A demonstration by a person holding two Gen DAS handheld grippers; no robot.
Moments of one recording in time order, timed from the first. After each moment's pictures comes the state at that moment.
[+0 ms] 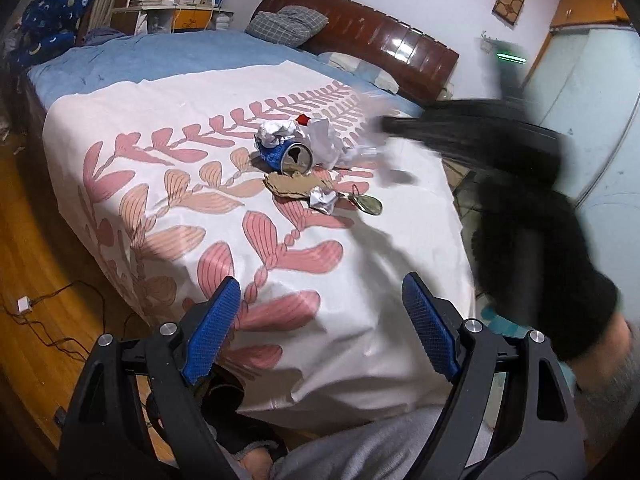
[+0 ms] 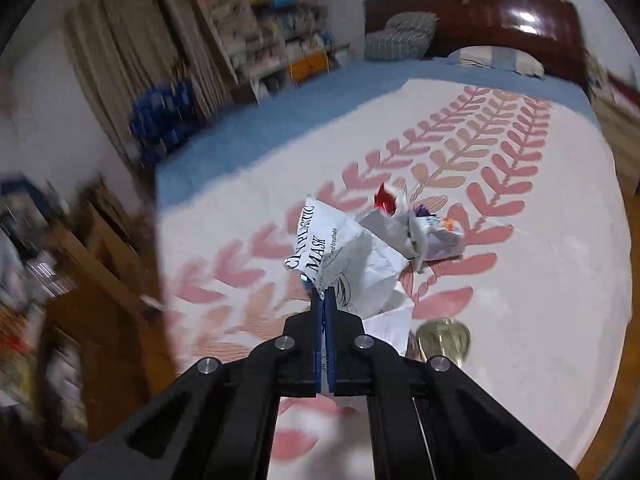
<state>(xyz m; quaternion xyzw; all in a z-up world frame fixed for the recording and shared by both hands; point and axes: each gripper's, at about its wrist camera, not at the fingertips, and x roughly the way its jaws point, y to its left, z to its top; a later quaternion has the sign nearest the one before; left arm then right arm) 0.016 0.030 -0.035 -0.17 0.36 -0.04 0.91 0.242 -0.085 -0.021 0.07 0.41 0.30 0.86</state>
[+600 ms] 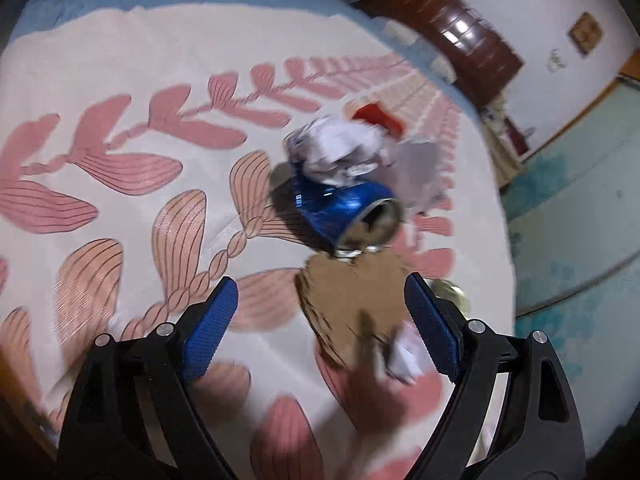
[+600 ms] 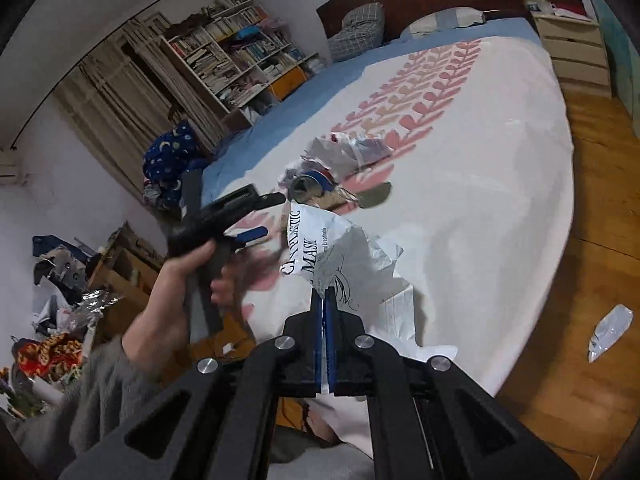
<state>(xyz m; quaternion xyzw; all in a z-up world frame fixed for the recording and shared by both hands) 0.218 0.084 -0.113 -0.26 0.45 0.00 0.85 0.101 -0.226 -0.076 0.16 0.44 0.29 0.84</state>
